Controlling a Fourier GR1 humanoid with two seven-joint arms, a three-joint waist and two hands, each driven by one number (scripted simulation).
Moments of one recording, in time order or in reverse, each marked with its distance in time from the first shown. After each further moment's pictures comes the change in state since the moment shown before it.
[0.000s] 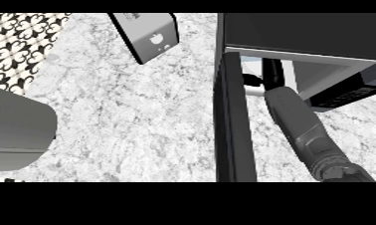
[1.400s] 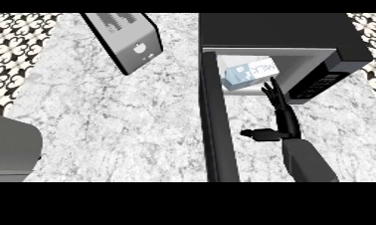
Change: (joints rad) left arm 0.055 -0.001 -0.091 -0.065 -0.102 0.083 0.092; right arm 0.395 0.005 -0.044 -0.139 -0.117 0.561 -0.287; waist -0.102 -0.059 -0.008
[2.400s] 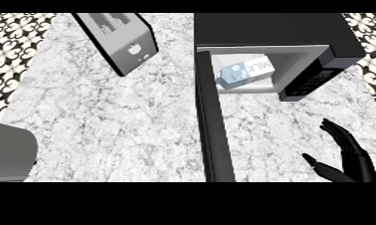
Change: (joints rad) left arm -0.368 -0.124 -0.172 0.190 -0.224 0.011 0.298; right arm 0.416 -0.200 -0.017 -0.356 -0.153 0.182 0.060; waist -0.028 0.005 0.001
